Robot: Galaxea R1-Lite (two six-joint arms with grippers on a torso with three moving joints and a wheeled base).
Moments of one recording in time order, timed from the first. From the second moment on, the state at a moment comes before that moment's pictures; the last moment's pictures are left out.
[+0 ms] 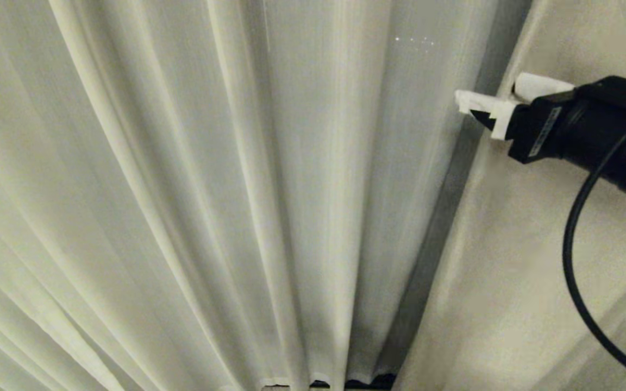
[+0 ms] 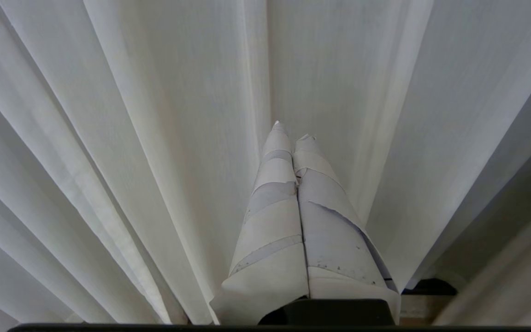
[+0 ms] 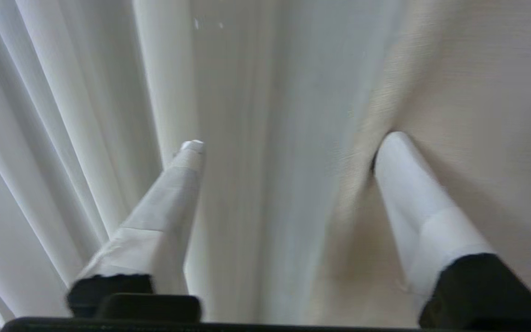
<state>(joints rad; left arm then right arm) 0.00 0.00 0.00 0.00 0.00 0.03 0.58 1.36 -0.95 -0.60 -0.20 -0.11</state>
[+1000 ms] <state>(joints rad) 0.00 0.00 0.00 0.00 0.00 0.03 0.30 0.65 -0.43 -0.15 -0.20 -0.10</state>
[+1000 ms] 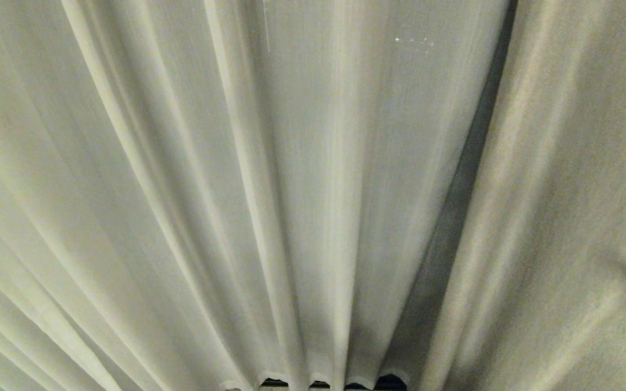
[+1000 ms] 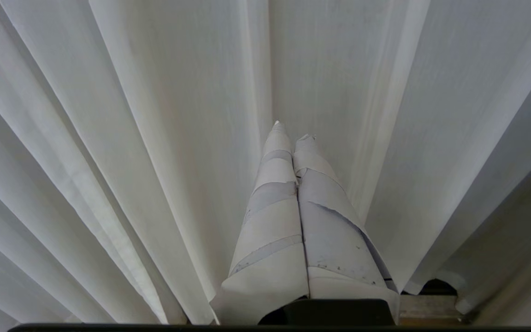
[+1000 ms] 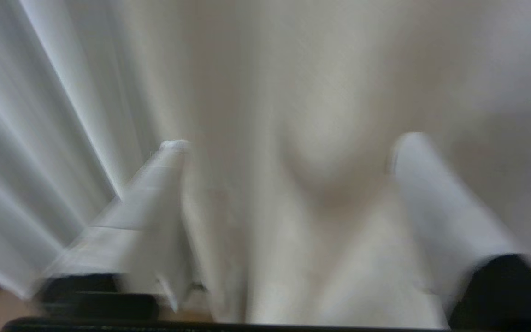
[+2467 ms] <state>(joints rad) 0.00 0.00 0.00 0.00 0.00 0.03 0.00 0.12 -0.01 -0.02 0.00 -0.13</state>
